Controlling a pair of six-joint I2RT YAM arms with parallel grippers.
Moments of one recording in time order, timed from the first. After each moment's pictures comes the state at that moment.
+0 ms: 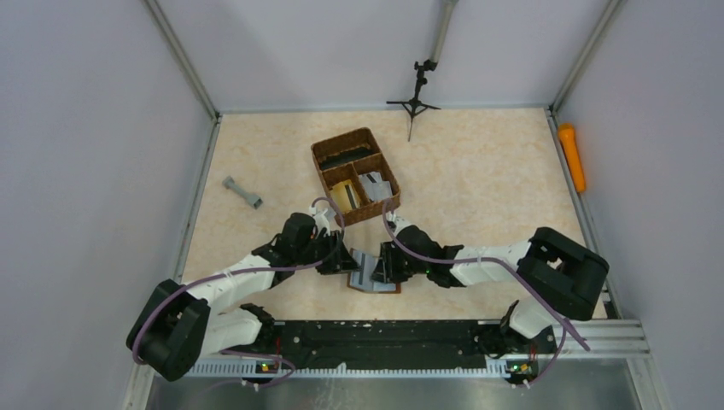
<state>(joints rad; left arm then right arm) -0.55 1.14 0.39 0.02 0.50 -0.76 0.99 1.52 0.56 0.25 -0.13 0.80</state>
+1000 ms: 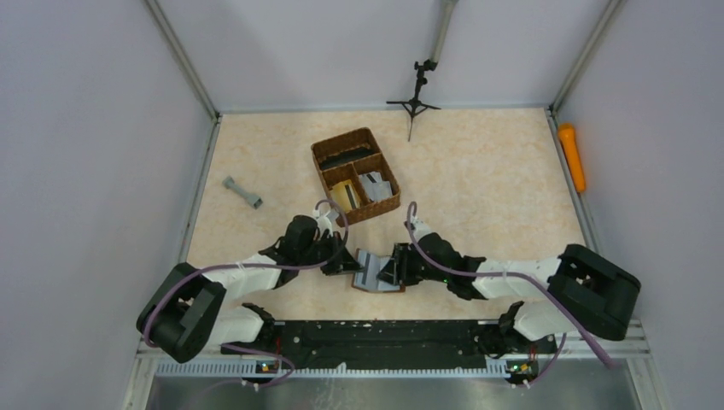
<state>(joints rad) -0.55 1.25 0.35 0.22 0.56 -0.83 0.99 1.39 0.42 0.37 -0.09 0.85</state>
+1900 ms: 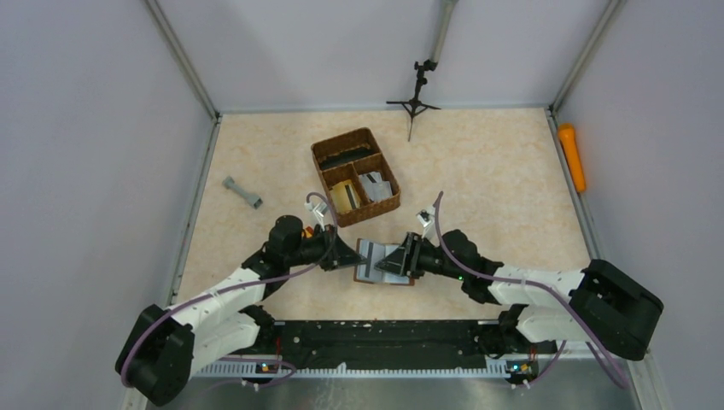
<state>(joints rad) -0.55 0.98 0.33 0.23 0.63 -0.97 0.90 1.19 0.29 0.61 -0.25 1.06</state>
